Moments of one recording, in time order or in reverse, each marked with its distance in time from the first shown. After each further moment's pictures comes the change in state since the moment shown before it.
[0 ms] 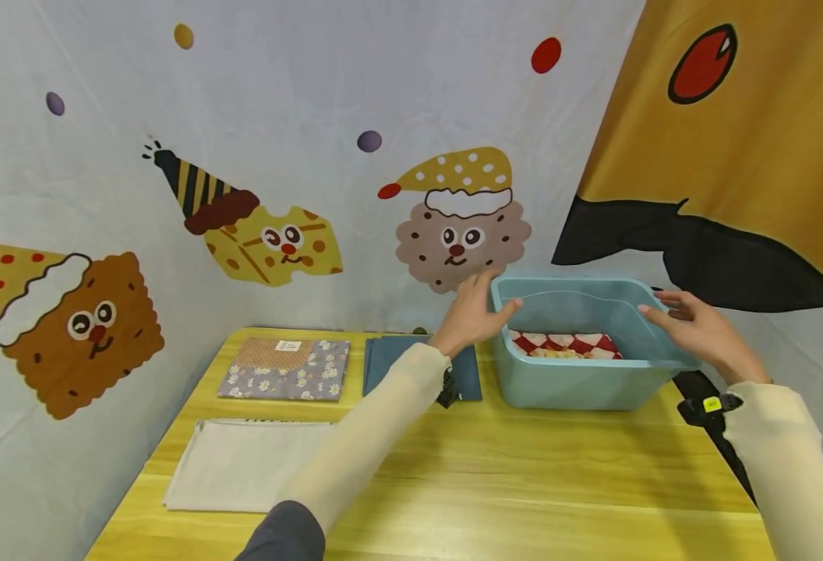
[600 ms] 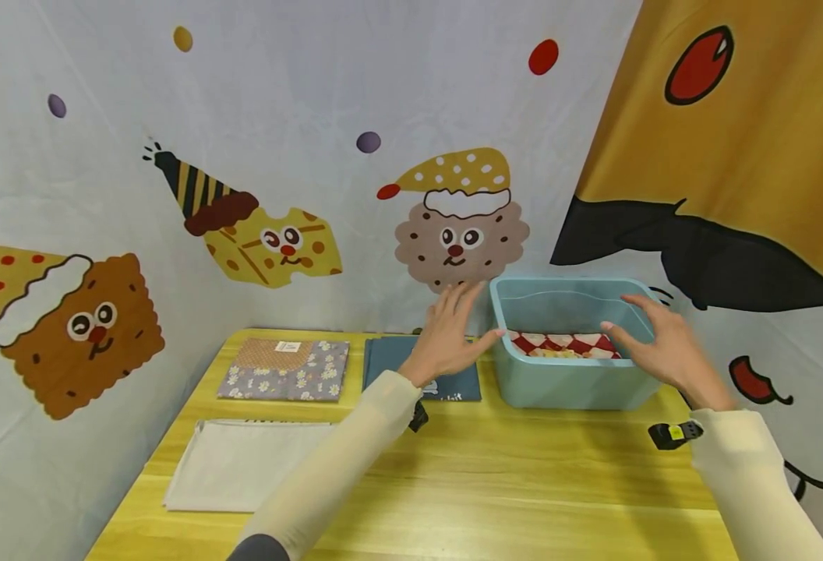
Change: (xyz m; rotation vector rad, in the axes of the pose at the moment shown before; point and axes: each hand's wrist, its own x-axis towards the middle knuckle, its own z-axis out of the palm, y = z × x) left_hand -0.045 -0.026 -0.008 0.219 0.006 0.086; right_hand -0.026 -0.031 0.043 -0.095 0.160 -0.270
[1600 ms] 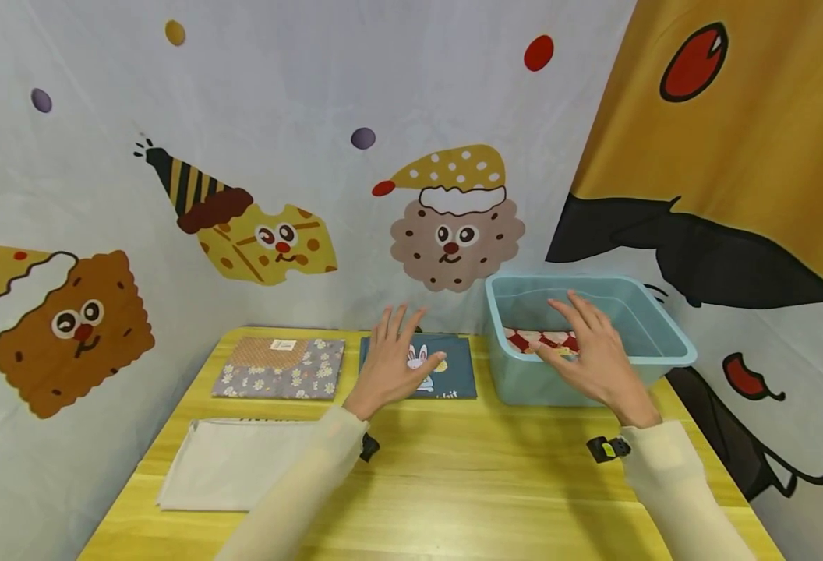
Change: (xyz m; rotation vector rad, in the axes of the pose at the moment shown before) left_hand -0.073 -0.053 -0.012 0.075 0.065 -0.108; right_hand -0.015 -0.069 0.058 0.016 0.096 -0.223
